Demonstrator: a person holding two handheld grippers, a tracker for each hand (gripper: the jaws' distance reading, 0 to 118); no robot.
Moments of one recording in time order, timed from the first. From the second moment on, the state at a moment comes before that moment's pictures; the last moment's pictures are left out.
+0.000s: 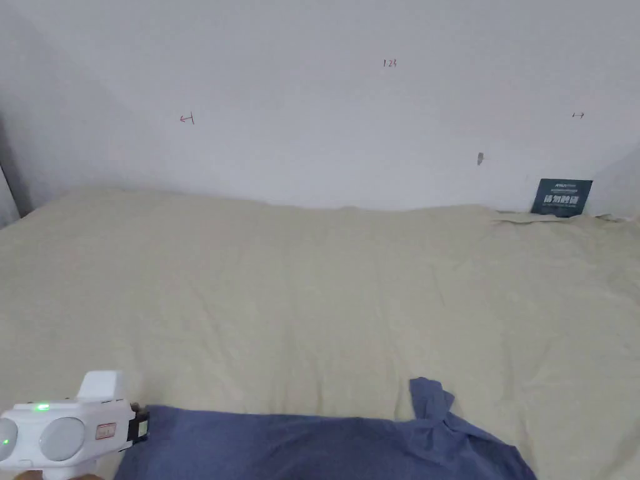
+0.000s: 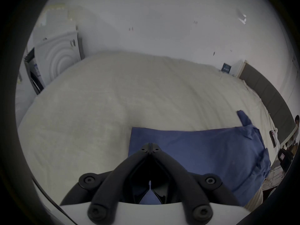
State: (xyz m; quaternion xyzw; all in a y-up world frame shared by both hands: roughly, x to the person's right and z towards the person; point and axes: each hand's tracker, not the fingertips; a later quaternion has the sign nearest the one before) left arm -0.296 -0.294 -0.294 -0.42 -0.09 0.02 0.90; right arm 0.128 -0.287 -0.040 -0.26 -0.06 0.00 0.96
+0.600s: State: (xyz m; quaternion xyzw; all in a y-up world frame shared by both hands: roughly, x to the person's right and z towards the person) left arm -0.242 -0.354 -0.347 -0.45 -0.07 -0.19 0.87; right arm 0.158 -0.311 -0.061 -0.32 -0.08 -0.01 0.95
